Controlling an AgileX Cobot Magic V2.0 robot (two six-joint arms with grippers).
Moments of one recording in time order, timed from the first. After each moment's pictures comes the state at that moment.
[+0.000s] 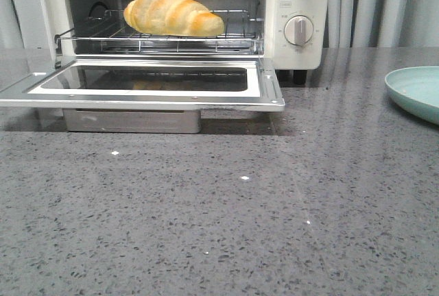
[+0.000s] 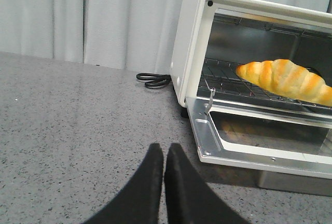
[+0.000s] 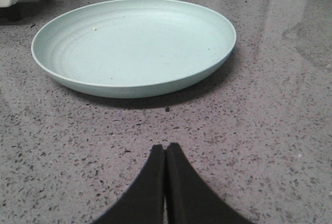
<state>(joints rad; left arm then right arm) -0.11 0.00 0.00 -0.10 0.04 -0.09 -0.15 -0.01 0.01 -0.06 0.34 0.06</state>
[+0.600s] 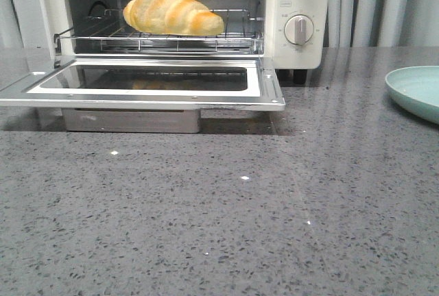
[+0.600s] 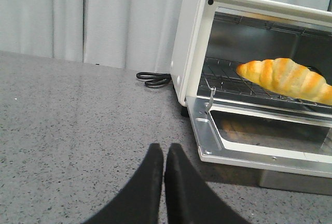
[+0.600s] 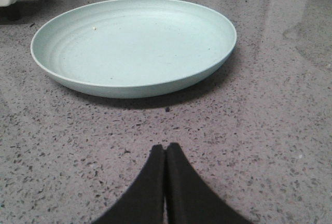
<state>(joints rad) -0.11 0.00 0.00 -0.10 0.04 -0.09 -0.15 -0.01 0.01 -0.06 0.34 0.06</state>
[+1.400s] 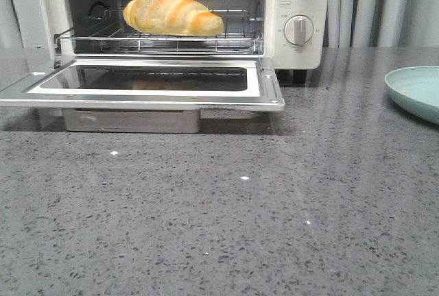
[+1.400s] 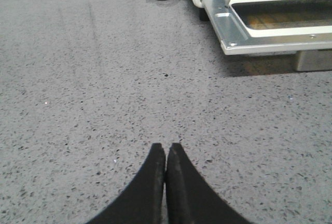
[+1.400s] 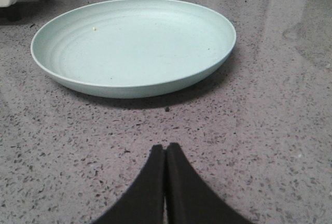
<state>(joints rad) -0.07 0.00 0.00 -0.04 0.33 0.08 -0.15 -0.01 0.01 -0.06 0.34 0.06</state>
